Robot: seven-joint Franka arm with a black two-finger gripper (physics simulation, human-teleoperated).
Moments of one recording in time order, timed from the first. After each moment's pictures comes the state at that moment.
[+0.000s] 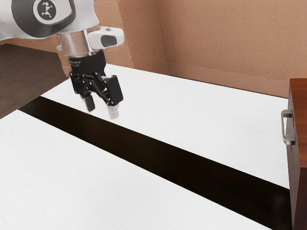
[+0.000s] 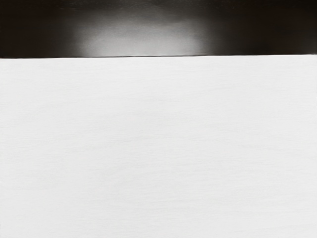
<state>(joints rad) -0.05 0.03 0.09 -1.31 -0.04 1.27 0.05</state>
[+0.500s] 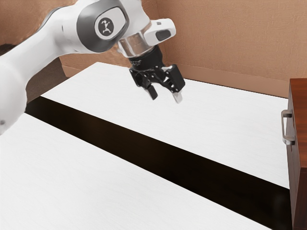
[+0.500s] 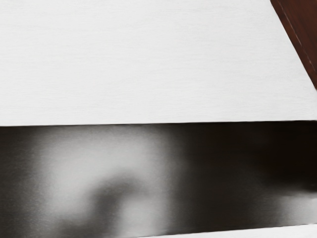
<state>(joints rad) -0.05 0.30 0.00 -1.14 -0.17 1.64 -0.04</state>
